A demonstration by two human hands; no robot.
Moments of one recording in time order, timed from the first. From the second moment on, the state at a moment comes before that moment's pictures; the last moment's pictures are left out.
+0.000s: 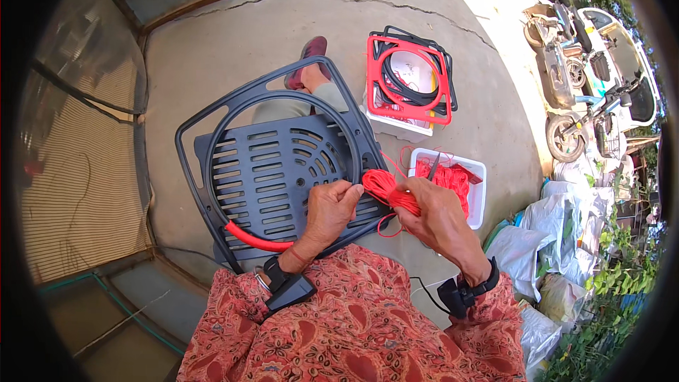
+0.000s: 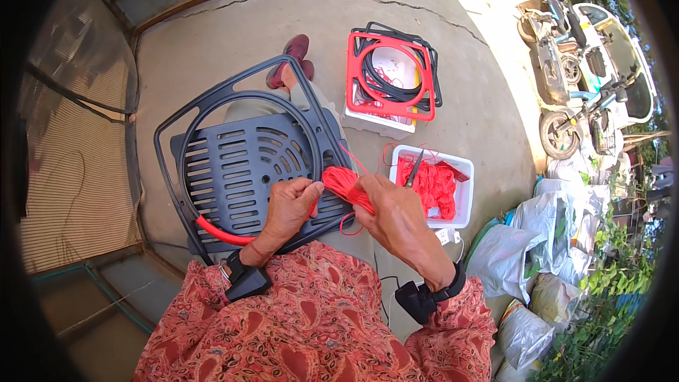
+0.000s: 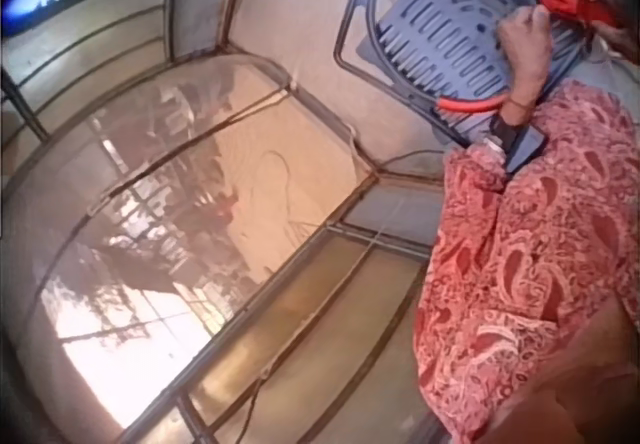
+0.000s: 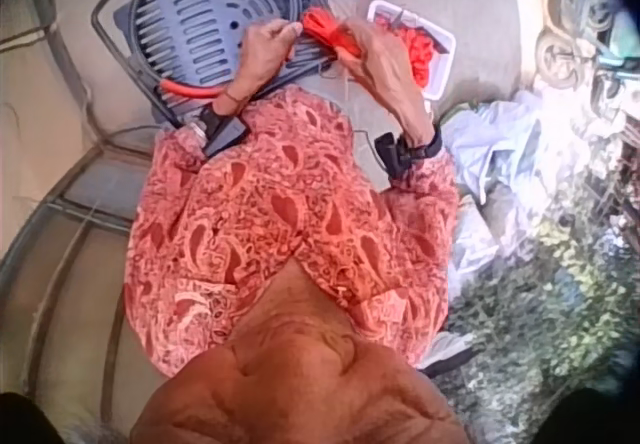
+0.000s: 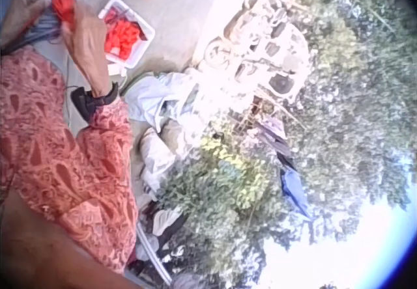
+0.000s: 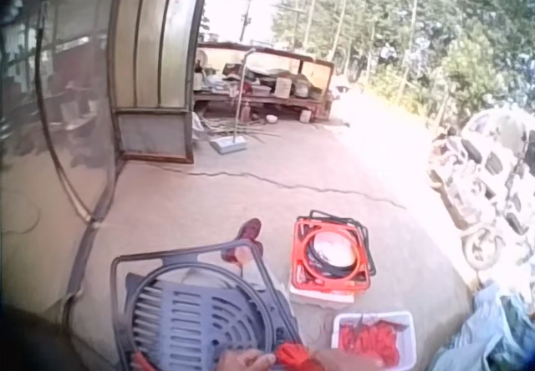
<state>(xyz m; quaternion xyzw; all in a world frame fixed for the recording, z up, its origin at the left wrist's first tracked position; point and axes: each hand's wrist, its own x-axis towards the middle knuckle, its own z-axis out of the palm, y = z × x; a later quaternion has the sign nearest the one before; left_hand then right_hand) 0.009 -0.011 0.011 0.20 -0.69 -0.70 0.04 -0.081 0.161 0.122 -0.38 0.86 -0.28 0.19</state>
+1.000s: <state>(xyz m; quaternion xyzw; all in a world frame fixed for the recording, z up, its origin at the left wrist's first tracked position) 0.005 -0.002 -0.016 0.20 -0.83 -0.50 0.14 -0.108 0.055 0.054 -0.49 0.86 -0.10 0.00</state>
